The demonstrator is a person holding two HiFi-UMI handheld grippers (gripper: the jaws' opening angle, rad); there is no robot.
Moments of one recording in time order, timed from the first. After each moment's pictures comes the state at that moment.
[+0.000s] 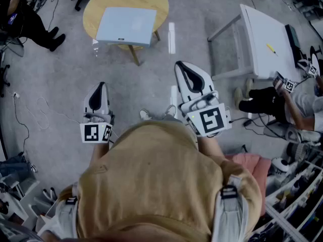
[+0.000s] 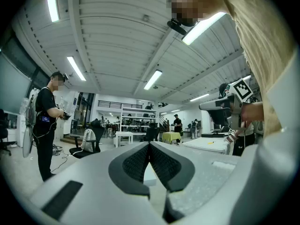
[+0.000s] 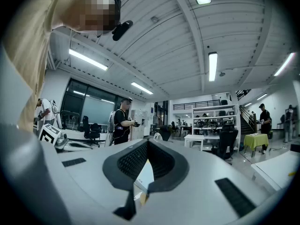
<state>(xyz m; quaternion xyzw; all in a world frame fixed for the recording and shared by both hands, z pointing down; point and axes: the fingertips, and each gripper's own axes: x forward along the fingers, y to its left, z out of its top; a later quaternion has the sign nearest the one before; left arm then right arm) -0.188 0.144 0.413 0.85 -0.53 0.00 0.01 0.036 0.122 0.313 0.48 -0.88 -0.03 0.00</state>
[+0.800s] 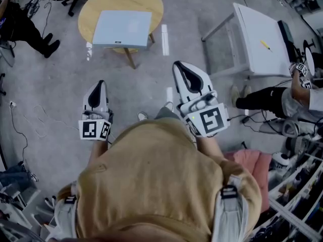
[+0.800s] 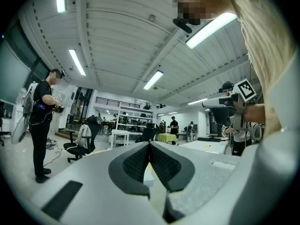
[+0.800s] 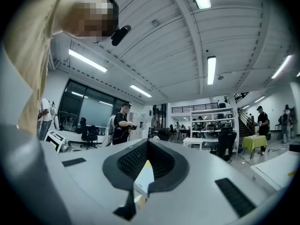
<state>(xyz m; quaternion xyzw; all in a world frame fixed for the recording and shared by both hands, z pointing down) -0.202 0.126 0.420 0.86 -0.51 -0.02 0.03 0.021 0.129 0.308 0.48 -0.88 -0.04 0.00</state>
